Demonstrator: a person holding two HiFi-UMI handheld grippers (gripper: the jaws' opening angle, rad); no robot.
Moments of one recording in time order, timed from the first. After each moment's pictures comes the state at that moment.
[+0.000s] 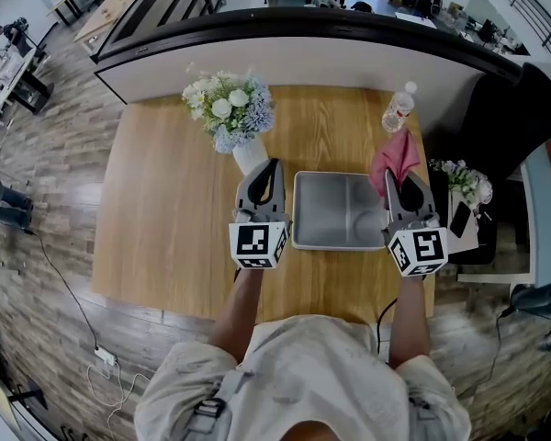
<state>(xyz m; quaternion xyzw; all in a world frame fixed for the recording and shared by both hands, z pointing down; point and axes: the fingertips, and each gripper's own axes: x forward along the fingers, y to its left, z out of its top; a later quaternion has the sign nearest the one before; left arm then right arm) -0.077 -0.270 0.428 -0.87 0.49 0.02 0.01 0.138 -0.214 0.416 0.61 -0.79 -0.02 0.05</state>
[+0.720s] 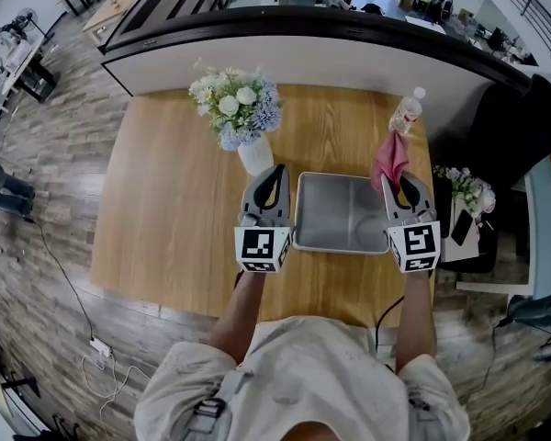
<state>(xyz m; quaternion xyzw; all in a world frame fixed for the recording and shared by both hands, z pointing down) -0.076 -0.263 0.442 -0.87 0.50 0.01 0.01 0.129 -0.232 0.445 0.57 -0.80 -0.05 0.18</state>
